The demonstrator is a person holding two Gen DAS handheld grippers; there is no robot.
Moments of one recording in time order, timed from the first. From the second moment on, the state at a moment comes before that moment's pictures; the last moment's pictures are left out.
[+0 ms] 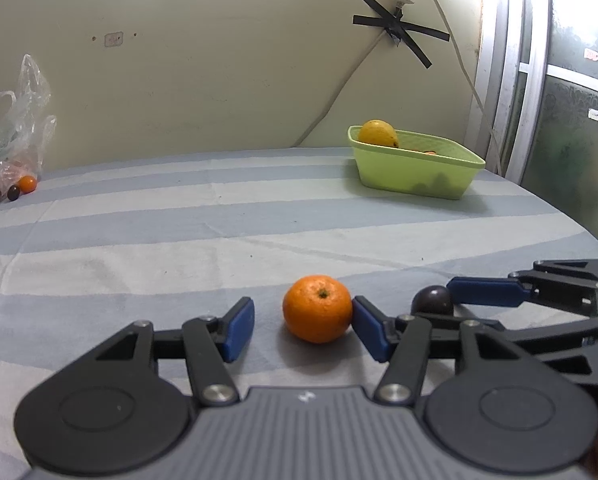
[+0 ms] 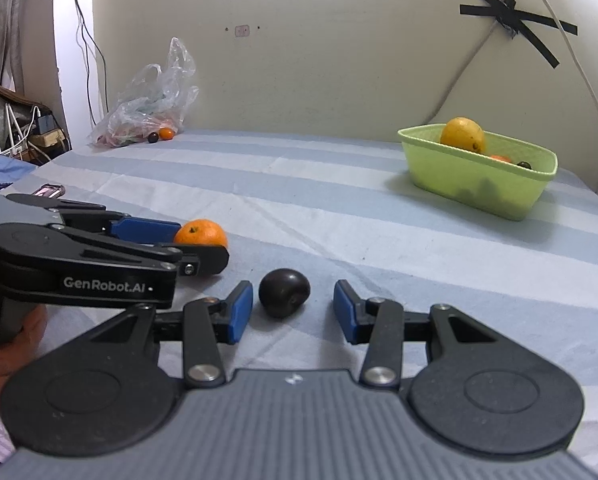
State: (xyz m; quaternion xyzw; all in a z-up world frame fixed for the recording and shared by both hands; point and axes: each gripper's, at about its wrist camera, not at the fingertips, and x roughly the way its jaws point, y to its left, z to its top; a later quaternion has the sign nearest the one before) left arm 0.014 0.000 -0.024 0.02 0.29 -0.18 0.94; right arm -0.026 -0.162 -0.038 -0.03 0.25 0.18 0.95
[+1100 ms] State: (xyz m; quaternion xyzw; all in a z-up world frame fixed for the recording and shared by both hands) left arm 0.015 -0.002 -0.024 0.02 0.29 -0.16 0.94; right arm -0.030 -0.154 -0.041 -0.06 0.25 0.17 0.95
